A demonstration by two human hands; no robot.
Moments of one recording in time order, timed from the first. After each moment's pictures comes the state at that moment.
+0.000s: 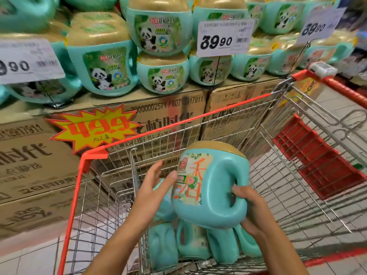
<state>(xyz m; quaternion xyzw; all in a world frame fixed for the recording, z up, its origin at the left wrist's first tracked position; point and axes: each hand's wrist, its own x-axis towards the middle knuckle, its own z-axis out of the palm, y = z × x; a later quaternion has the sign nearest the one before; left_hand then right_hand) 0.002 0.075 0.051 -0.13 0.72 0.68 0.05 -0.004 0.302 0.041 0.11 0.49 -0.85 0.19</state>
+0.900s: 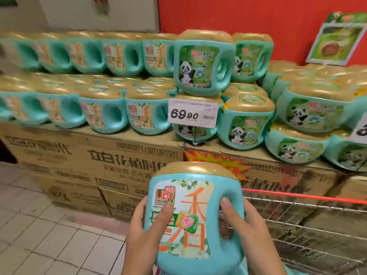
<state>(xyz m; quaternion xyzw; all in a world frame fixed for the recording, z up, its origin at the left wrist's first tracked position) 0.098 -0.085 0.119 -0.32 0.48 0.77 -0.26 -0.009 0.067 0.133 -0.13 0.63 -0.73 0.22</state>
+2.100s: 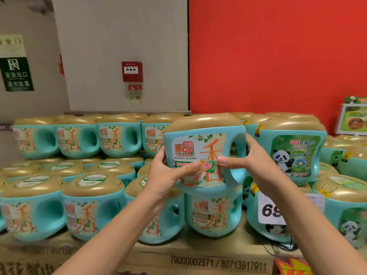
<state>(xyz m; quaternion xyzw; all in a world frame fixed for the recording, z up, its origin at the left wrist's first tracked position) -0.033 -0.470 0.286 0.00 0.66 0.68 -0.30 -0.124 -0.273 0.319 -0.36 0.66 -0.66 0.02</state>
